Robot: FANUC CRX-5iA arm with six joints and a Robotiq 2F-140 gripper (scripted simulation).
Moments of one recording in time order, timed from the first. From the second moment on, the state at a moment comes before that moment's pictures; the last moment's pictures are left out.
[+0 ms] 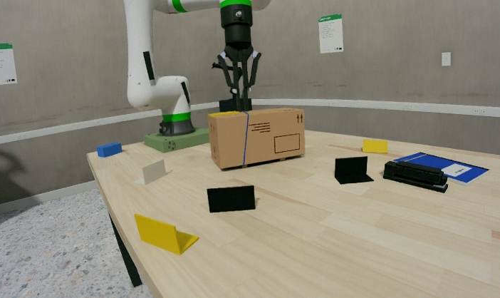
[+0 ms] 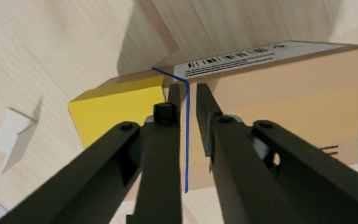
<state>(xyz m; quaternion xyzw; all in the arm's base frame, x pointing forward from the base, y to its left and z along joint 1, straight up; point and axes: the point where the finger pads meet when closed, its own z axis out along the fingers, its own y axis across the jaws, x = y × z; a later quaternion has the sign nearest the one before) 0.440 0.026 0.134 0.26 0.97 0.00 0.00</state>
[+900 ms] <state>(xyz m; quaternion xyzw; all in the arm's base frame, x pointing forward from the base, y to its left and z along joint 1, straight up) 0.440 0.026 0.132 0.26 0.97 0.00 0.00</state>
